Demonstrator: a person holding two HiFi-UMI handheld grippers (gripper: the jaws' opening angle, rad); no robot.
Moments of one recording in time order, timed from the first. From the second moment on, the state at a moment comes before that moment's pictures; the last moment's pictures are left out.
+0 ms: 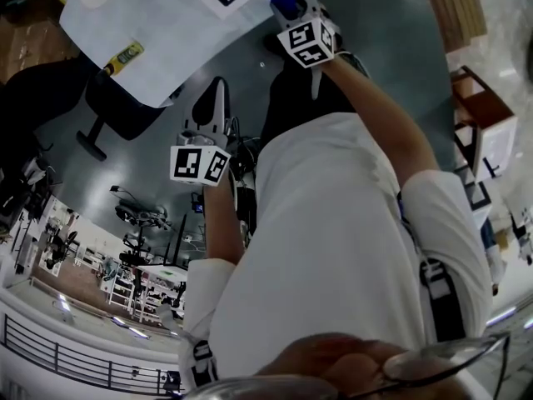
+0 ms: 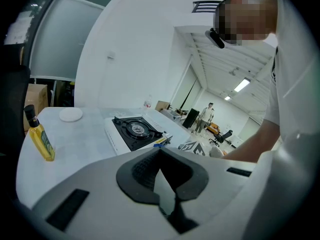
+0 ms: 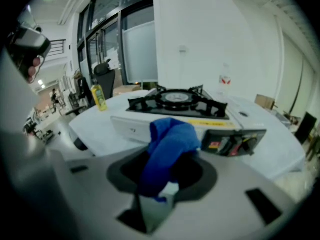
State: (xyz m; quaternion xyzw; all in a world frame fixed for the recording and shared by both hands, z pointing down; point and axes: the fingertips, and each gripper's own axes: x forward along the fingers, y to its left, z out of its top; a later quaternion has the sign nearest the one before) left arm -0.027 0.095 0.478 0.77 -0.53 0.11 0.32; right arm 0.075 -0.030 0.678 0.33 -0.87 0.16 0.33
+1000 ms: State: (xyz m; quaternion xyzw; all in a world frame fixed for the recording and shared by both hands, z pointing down) left arm -0.093 0.134 0.479 0.73 -0.59 0.08 0.33; right arm -0.023 0.041 0.678 0.20 -0.90 0.15 0.36
